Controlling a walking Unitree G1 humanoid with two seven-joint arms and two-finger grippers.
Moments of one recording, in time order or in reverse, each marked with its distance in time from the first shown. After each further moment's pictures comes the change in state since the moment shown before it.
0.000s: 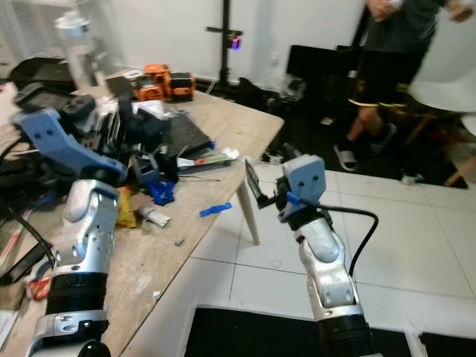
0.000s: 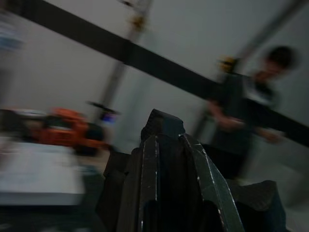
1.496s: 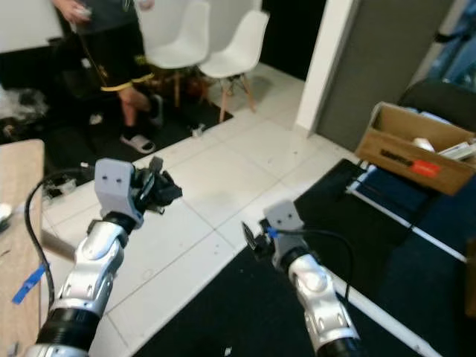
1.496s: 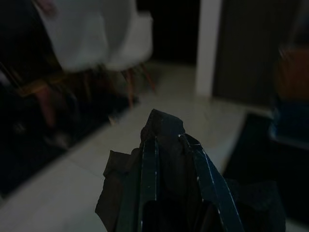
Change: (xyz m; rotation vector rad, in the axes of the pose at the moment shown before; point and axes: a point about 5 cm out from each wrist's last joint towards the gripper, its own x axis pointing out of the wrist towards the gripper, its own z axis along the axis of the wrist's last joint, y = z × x) left arm -0.074 0.037 -0.090 0.477 0.433 -0.025; right arm -0.064 0.014 -0.100 0.036 0.543 0.023
